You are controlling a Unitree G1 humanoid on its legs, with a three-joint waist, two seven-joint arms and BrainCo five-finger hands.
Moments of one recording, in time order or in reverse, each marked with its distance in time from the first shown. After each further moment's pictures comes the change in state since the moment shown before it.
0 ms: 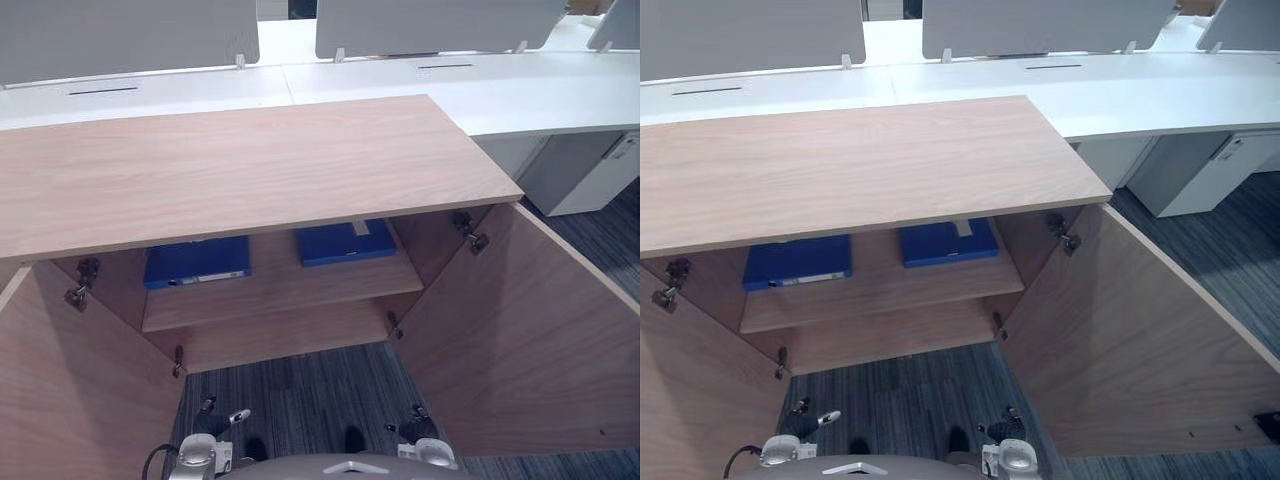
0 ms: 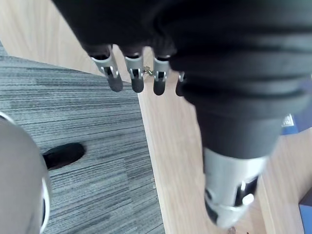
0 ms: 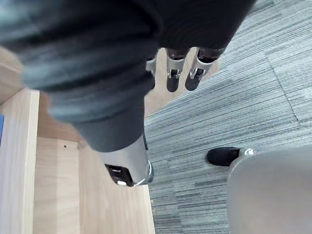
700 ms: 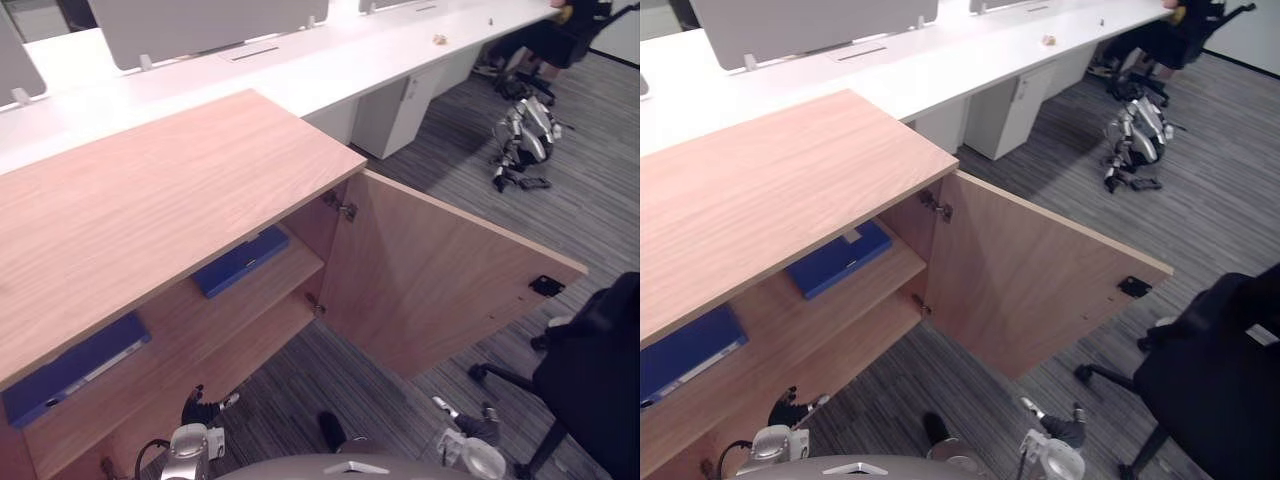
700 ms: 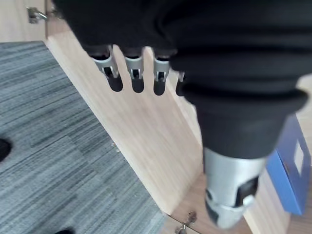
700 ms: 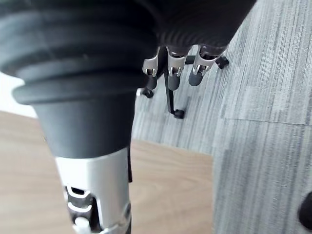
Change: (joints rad) left arm -0.011 -0.032 0.150 -0.115 -0.015 0.010 0.003; right arm 0.139 0.046 -0.314 -0.442 0.264 -0.020 -0.071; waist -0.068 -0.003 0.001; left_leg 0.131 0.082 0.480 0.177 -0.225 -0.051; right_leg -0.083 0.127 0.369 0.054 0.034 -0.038
